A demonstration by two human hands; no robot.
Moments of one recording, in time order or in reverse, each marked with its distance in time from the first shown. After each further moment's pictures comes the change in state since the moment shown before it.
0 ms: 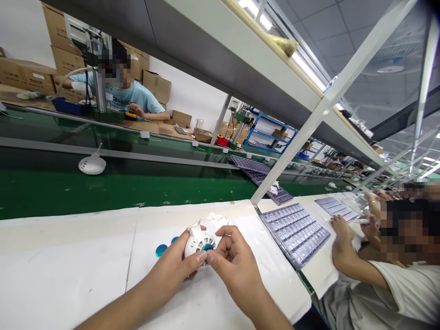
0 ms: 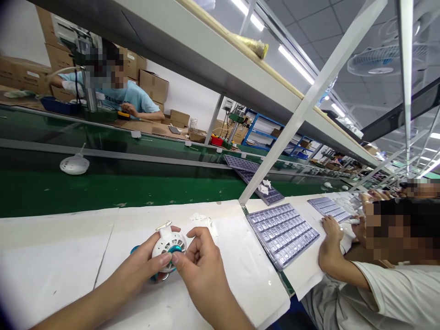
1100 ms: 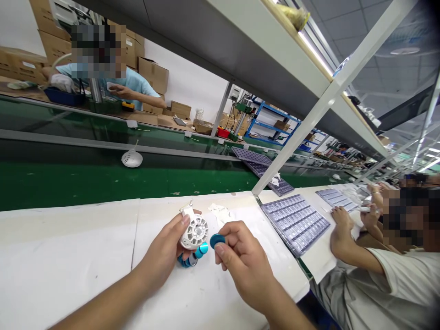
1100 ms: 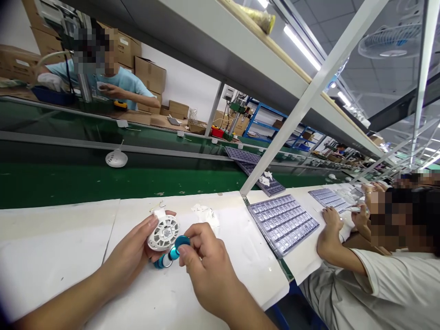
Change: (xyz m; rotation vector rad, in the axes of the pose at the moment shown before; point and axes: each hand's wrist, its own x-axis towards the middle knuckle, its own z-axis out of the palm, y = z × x) left_hand 0.006 0.006 -0.002 -0.280 0.200 -0.014; right_hand -0.014 -0.012 -0.013 -0.157 -0.115 -0.091
